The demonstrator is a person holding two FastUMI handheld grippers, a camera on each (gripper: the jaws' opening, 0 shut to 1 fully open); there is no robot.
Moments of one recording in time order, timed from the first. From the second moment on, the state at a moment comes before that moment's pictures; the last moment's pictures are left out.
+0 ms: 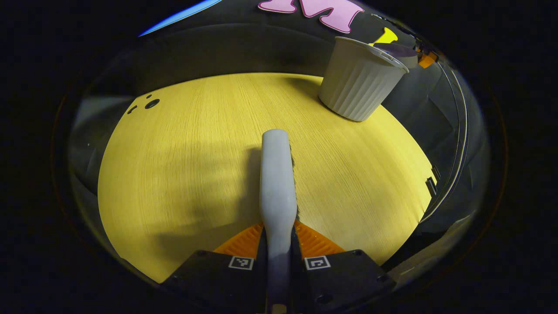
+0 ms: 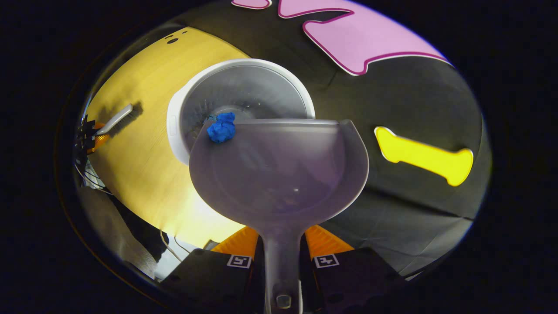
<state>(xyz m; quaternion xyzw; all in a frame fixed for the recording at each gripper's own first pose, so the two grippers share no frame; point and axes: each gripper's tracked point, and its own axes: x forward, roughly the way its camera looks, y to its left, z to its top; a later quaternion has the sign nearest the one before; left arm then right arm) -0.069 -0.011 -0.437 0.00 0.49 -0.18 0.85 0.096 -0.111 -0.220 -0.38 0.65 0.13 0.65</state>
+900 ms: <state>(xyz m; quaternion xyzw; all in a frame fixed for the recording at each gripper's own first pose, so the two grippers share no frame) -0.075 -0.013 -0.432 -0.01 0.49 -0.16 0.86 0.095 -0.099 -0.211 -0.27 0.56 0.10 0.78</state>
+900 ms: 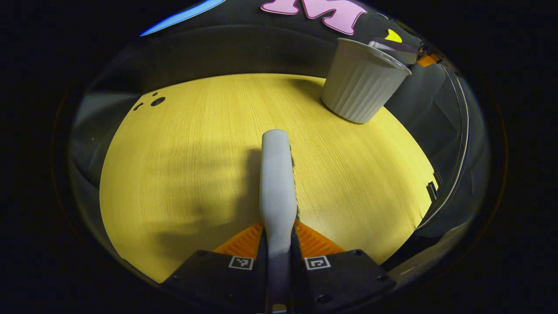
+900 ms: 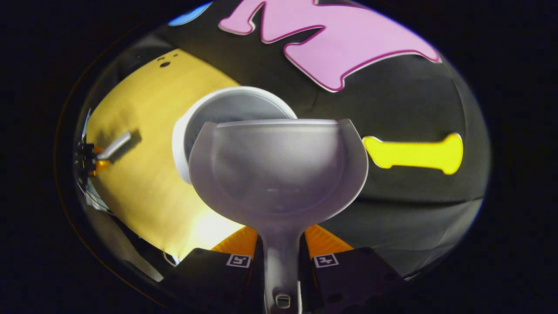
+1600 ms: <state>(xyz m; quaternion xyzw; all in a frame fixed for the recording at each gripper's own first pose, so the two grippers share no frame) -0.066 -0.010 -0.411 0.02 0.47 -0.14 0.87 -0.044 -0.021 -0.195 -0.14 0.47 0.14 0.86</state>
